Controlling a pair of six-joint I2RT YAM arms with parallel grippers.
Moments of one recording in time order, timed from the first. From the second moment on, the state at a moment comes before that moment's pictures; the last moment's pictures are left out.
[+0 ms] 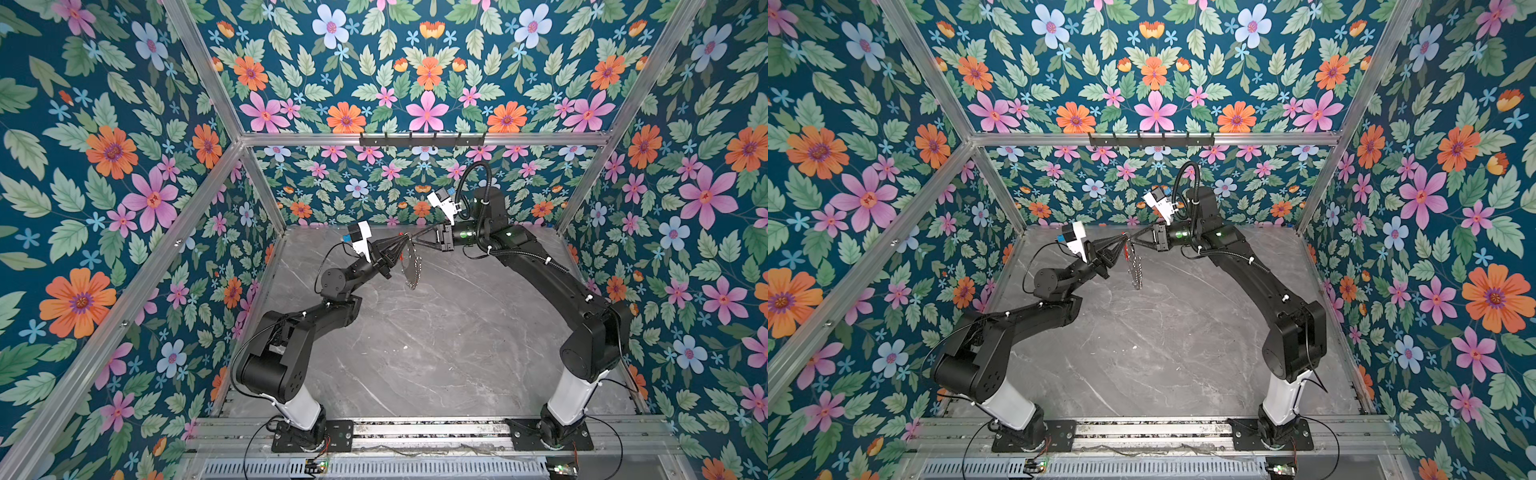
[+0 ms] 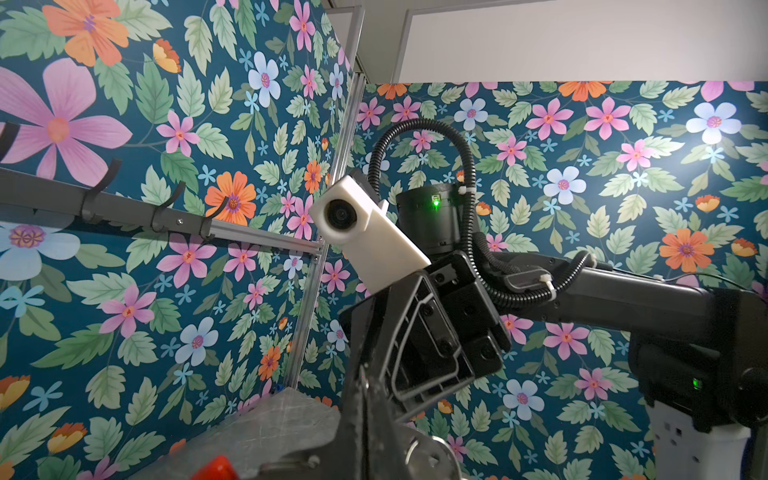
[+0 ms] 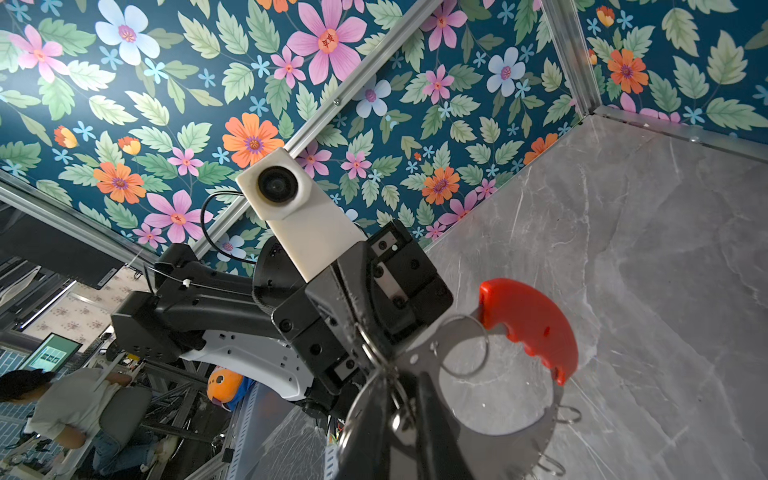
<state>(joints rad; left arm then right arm) -0.40 1.64 0.84 1.50 0.64 -0.71 0.46 1.80 1.76 -0.29 -1.02 0.37</state>
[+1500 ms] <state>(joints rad) -0.30 1.66 0.77 1.53 0.70 -0.72 0.51 1.83 1.83 -0.53 -0.83 0.15</state>
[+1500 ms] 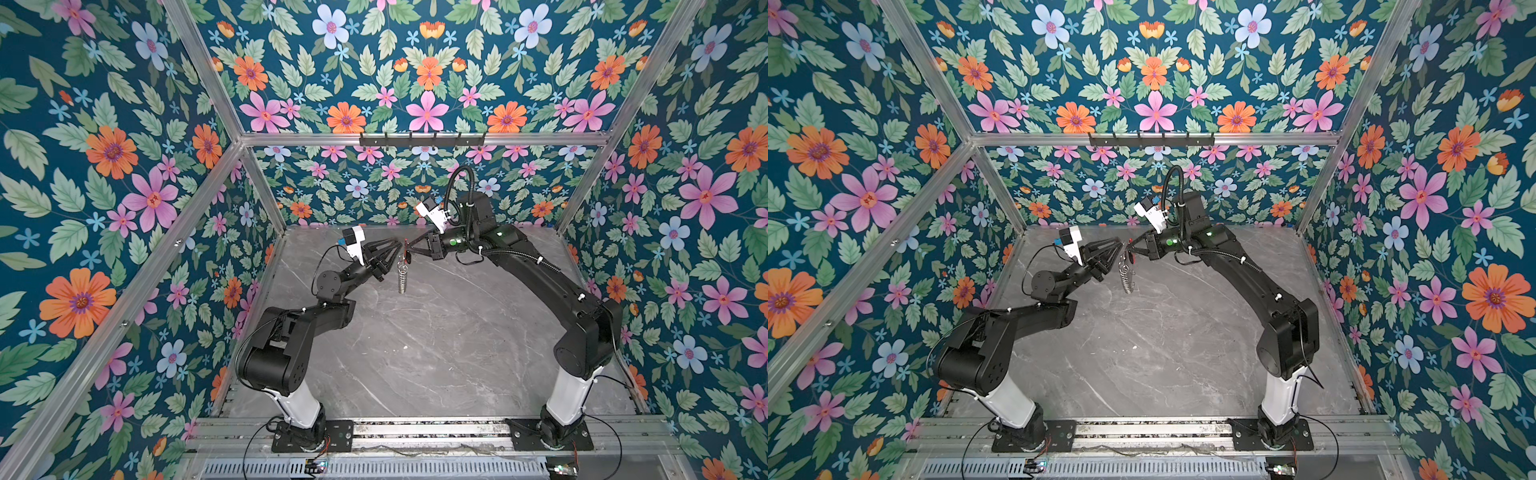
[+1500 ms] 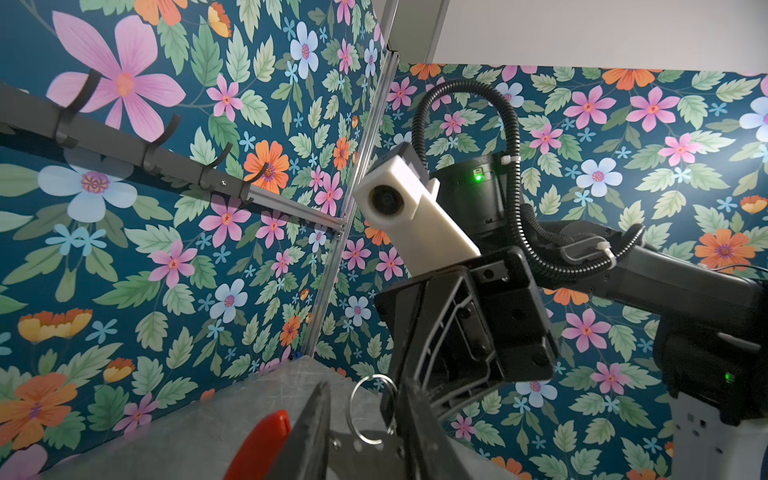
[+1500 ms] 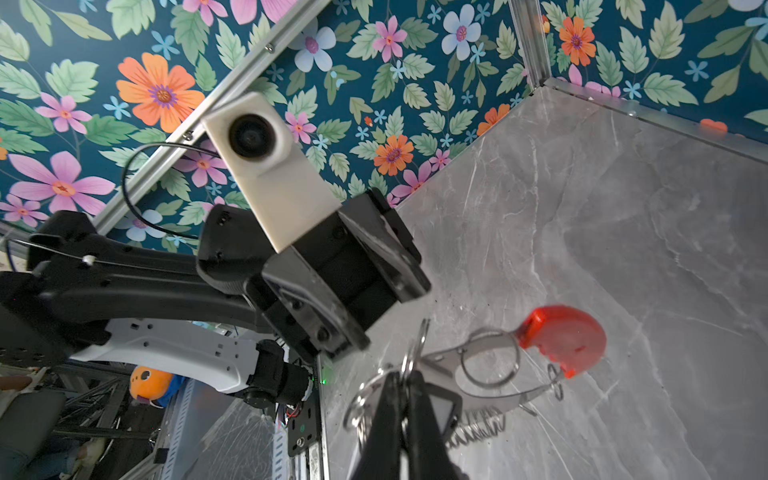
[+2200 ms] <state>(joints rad) -0.25 1.48 1.22 -0.01 0.99 0.42 0.54 1.82 1.83 -0.63 -0.79 0.01</state>
